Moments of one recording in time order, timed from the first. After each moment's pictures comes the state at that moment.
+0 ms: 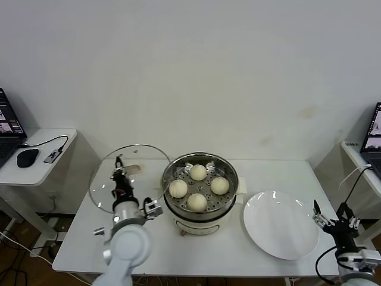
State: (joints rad) left arm 1.08 -1.38 -0.18 -2.03 1.60 0.73 0.39; right arm -1.55 1.30 0.95 1.93 0.38 -0.03 -0.08
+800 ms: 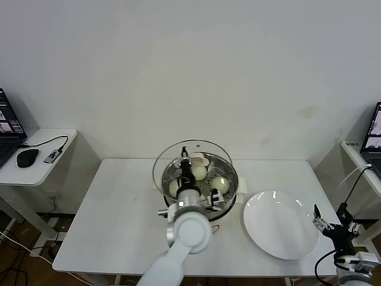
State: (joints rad) left arm 0.87 -1.57 0.12 -1.83 1.67 0.74 0.46; right arm -1.54 1.33 0.96 1.89 0.34 -0.03 -0.09
